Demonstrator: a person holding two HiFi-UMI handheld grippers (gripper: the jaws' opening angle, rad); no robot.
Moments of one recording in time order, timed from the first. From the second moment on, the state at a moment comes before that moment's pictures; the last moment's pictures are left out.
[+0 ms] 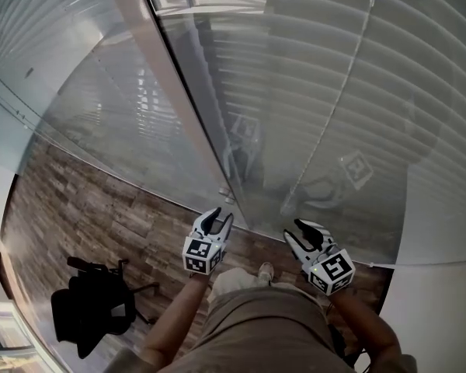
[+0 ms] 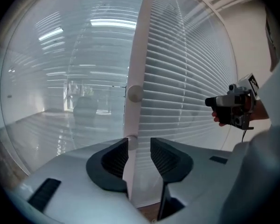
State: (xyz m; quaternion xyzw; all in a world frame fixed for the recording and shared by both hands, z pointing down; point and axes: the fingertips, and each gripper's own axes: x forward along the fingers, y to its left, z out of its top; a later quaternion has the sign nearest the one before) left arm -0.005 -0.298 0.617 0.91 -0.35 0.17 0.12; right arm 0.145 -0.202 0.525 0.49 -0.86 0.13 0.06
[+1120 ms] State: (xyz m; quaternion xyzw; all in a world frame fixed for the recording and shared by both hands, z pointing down) left arm 0.014 -0.346 0.658 0.89 -0.40 0.23 0.09; right arm 0.150 -0.218 0.535 0.49 -0.86 0.15 0.06
